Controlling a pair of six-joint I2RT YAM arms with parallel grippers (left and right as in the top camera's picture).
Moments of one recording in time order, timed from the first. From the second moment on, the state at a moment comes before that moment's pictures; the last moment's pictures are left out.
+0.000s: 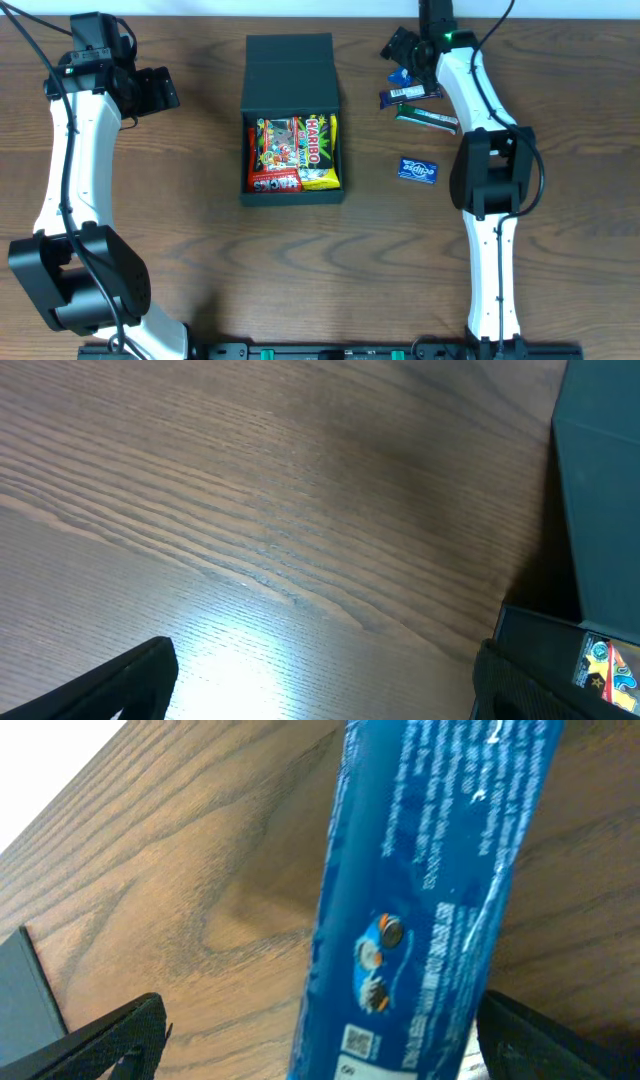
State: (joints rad) left arm 0.17 1.80 1.63 -0.91 -0.01 -0.14; right arm 0.11 2.64 2.36 -0.75 -0.07 0.72
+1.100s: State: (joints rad) left arm 0.17 1.80 1.63 -0.92 -0.01 -0.14; right arm 0.09 2.64 2.38 -0.88 -0.10 0.68
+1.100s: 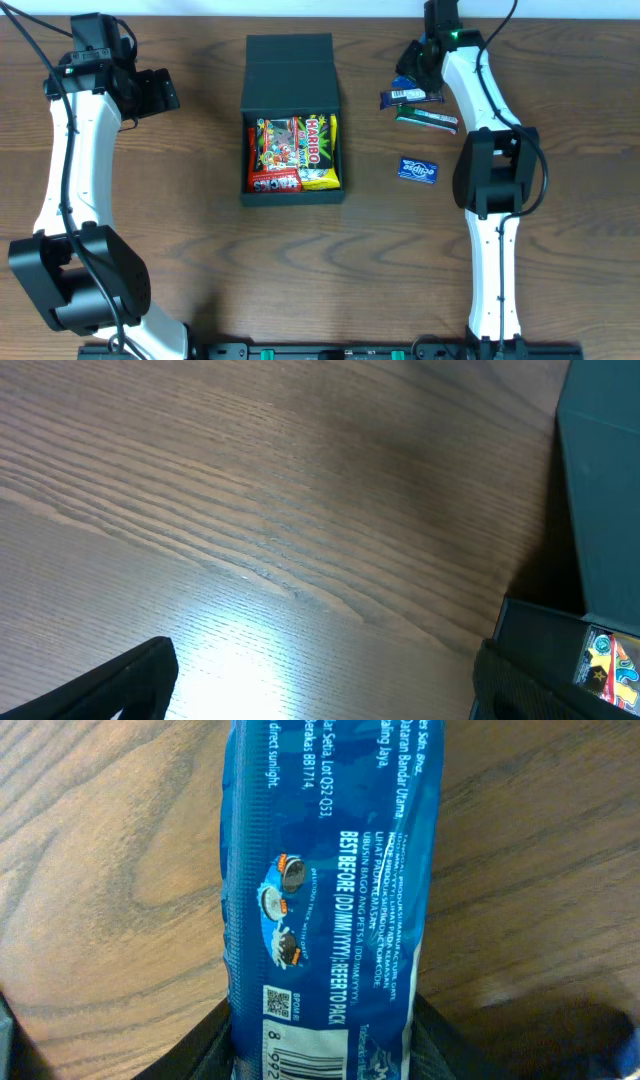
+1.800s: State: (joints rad) left arm 0.17 1.80 1.63 -0.92 -0.01 -0.14; right arm 0.10 2.67 3.08 -1.45 -0.05 0.39
